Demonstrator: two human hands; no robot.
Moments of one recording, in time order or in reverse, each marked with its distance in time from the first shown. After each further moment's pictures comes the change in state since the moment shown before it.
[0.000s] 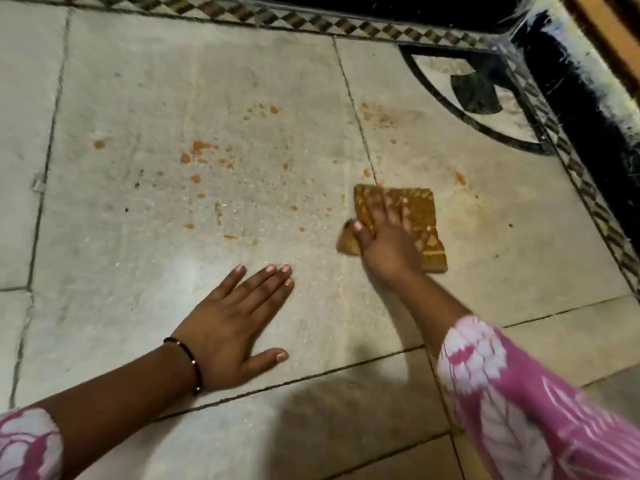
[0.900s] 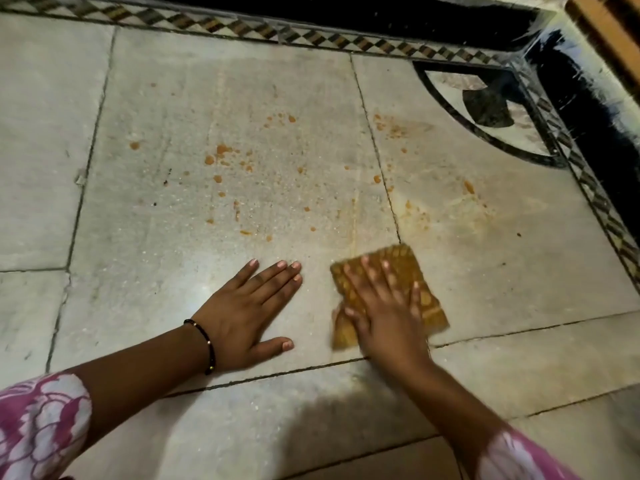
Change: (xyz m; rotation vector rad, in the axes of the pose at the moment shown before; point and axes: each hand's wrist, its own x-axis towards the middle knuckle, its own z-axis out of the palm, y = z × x) left_hand 0.001 -0.001 0.001 0.039 0.023 -0.009; right_hand -0.103 0.012 0.024 -0.195 -0.029 -0.291
